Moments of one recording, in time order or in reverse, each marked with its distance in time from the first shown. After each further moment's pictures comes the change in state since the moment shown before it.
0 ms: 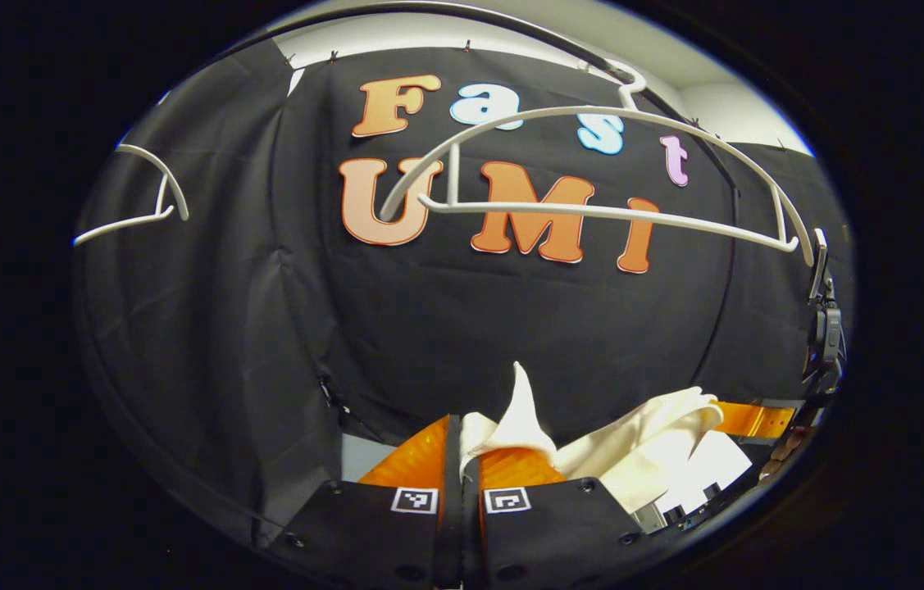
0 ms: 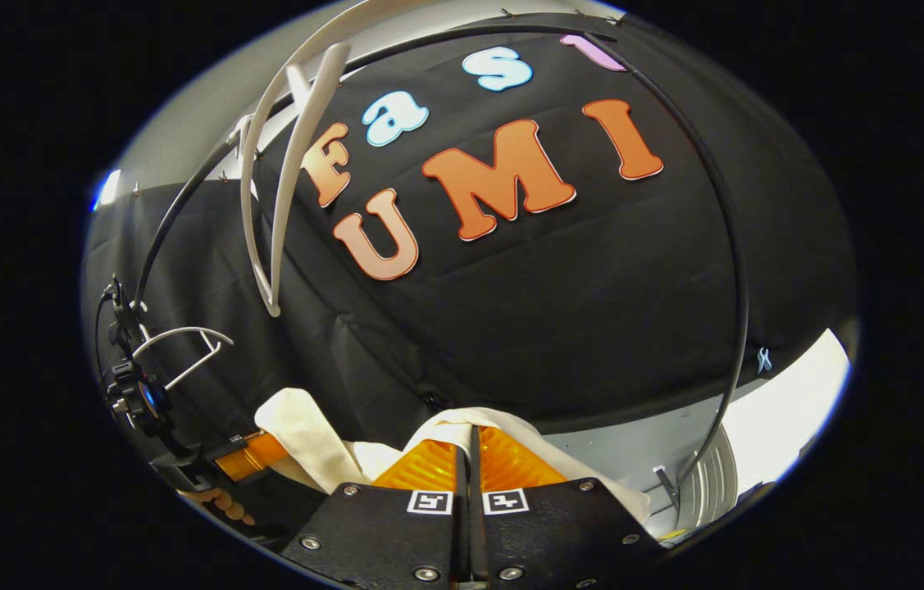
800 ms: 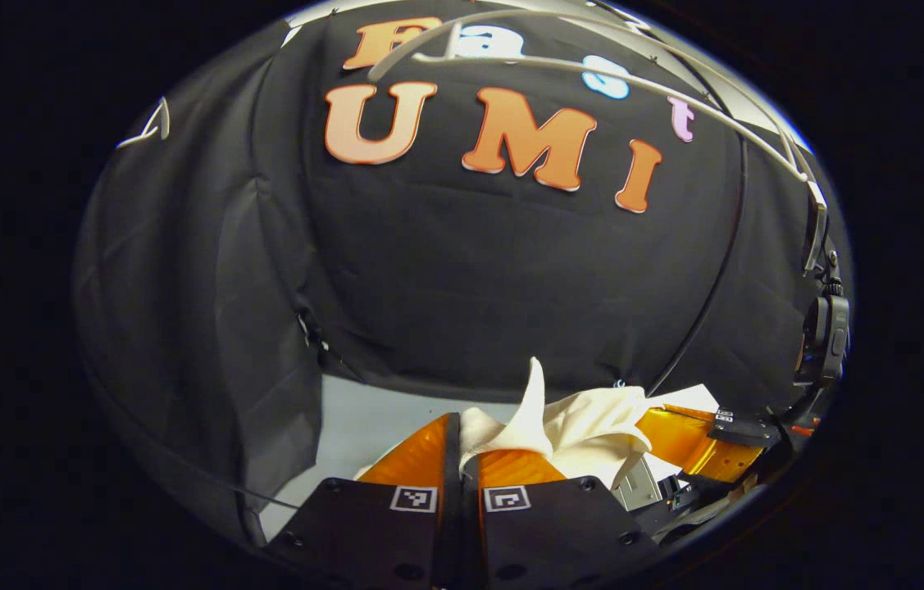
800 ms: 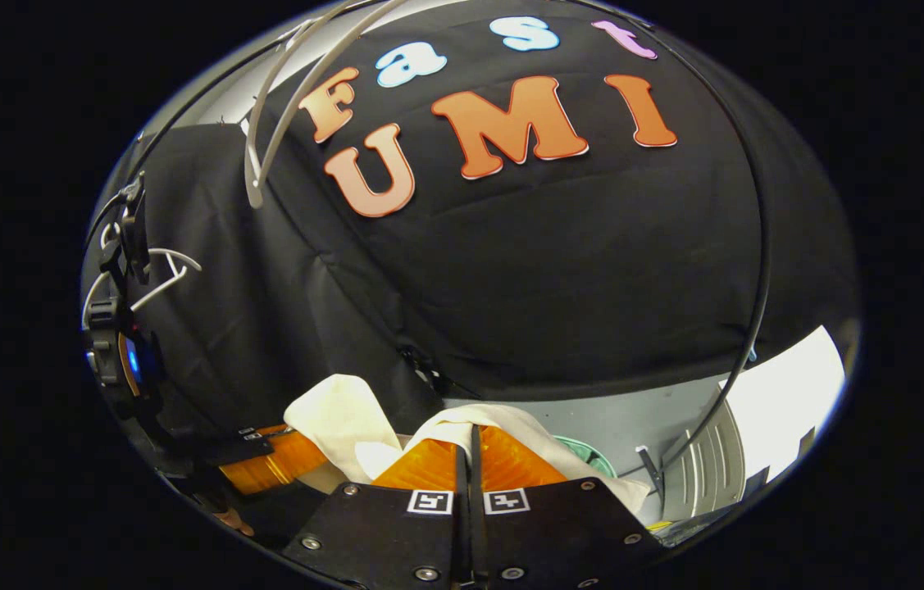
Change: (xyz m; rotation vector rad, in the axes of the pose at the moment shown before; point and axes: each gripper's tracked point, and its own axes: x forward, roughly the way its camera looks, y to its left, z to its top) left arm 0.036 0.005 -0.107 -0.056 0.292 -0.046; right arm 0.051 0.004 -0.112 -0.102 0.165 -0.121
